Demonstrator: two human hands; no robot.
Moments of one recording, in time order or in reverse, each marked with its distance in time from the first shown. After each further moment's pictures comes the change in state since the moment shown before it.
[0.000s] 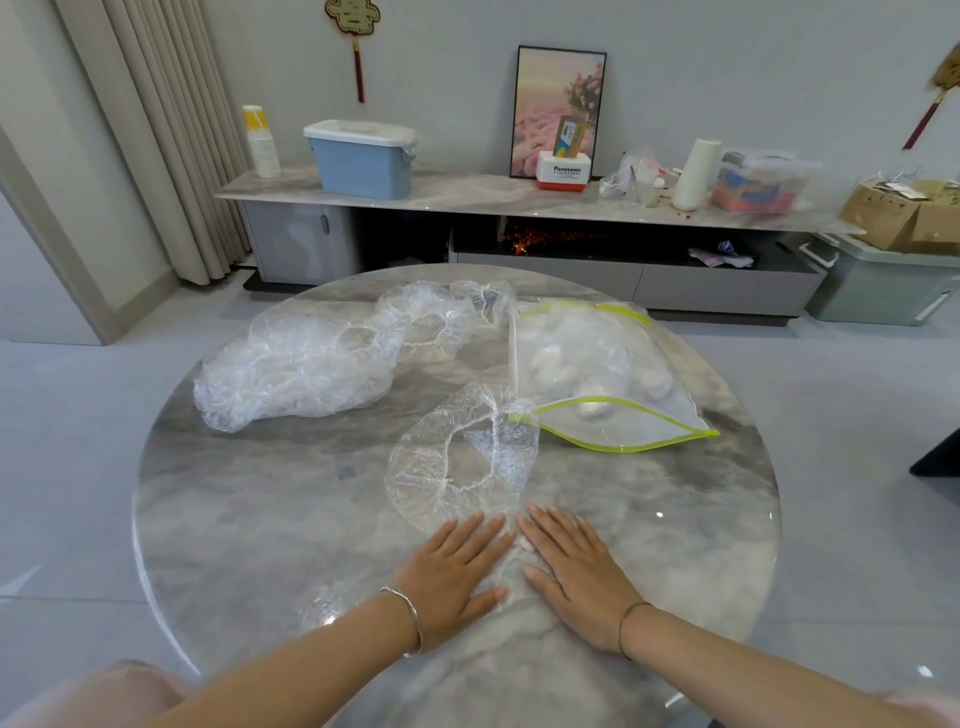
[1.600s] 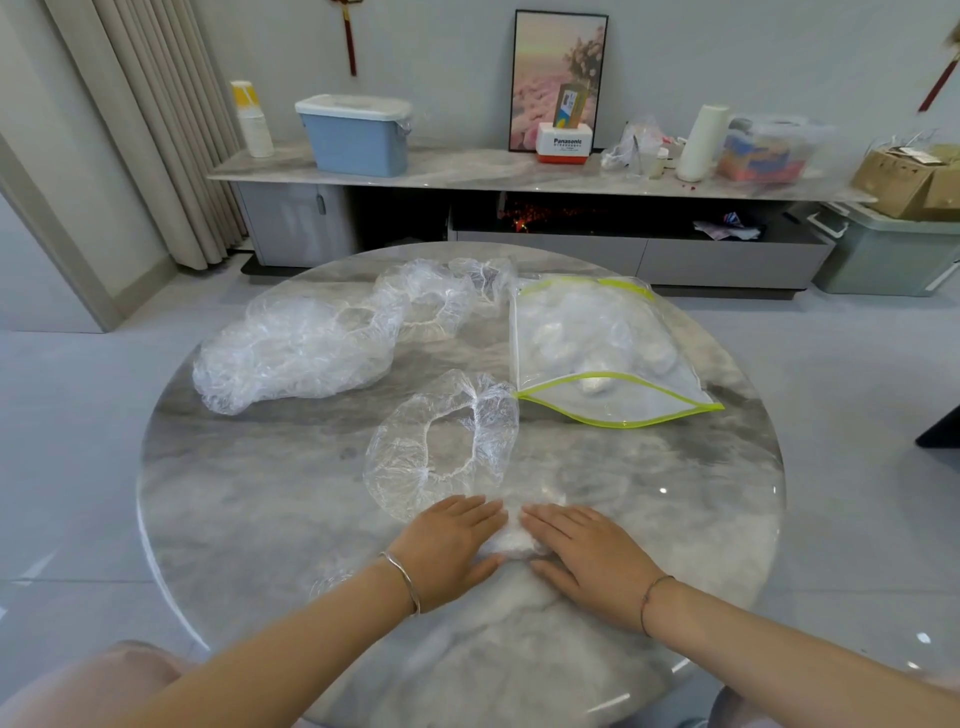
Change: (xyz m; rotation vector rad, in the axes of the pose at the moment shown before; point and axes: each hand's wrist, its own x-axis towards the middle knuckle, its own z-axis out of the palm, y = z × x) left_hand 0.004 -0.005 -0.016 -0.031 0.287 0.190; right_hand -0.008 0.003 -0.006 -0.191 0.304 -0.261
